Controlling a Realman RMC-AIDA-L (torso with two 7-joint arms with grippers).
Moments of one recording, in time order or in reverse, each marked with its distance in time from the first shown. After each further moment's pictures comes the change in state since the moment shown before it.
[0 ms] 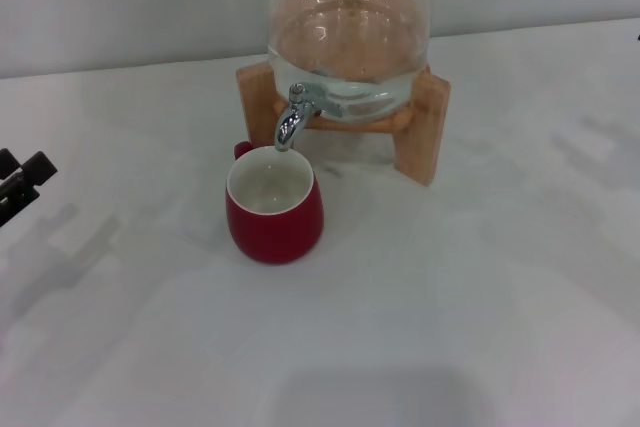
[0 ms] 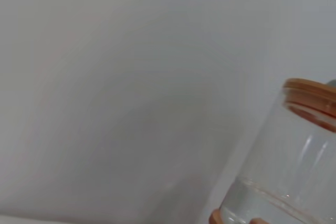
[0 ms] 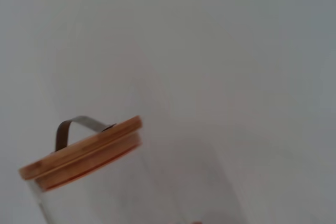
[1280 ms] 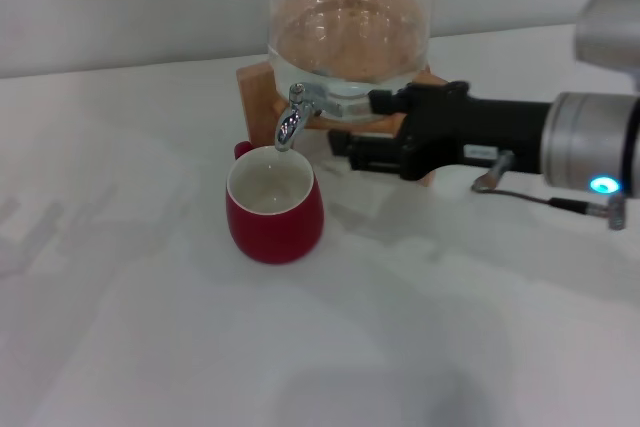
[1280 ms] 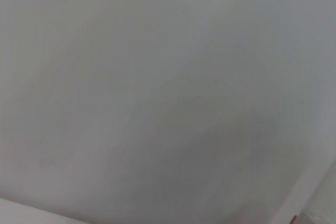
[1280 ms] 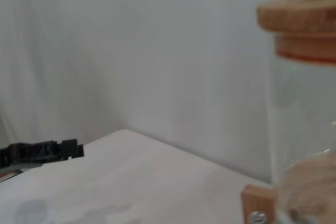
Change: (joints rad) left arm 0.026 -0.002 -0.051 0.078 -0.005 0.105 -0.143; right arm -0.158 0.006 -1.084 -0.730 -0.285 -0.679 0.471
